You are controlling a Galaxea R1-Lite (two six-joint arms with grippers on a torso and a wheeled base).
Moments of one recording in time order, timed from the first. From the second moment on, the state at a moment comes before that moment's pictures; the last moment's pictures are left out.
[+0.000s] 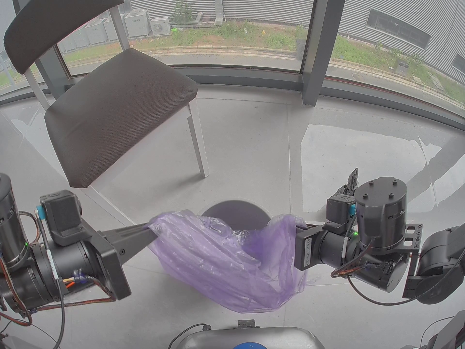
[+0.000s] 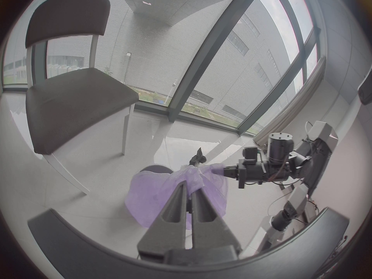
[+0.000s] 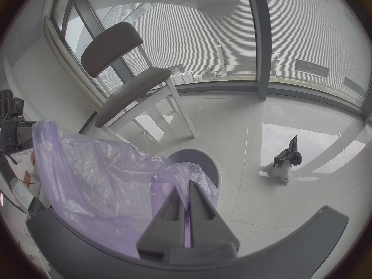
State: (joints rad) left arm -0.77 1.16 -0.54 -0.37 0.06 -0.27; right arm 0.83 1.71 -0.67 -0.60 -0.32 0.31
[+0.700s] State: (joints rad) left arm -0.65 1.36 -0.44 -0.83 -0.15 -0.38; right arm 0.72 1.84 -0.73 -0.63 -0.24 0.34
